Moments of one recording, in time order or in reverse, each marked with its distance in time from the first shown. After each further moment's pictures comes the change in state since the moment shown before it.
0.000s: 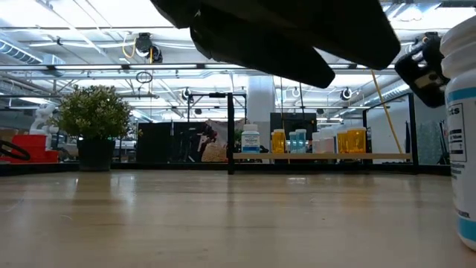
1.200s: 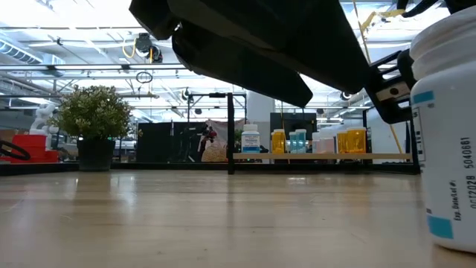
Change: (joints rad) left arm -0.008 0.000 0.000 -0.070 -0.009 -0.122; right arm -0.062 0.175 0.000 0.278 -0.079 -0.215
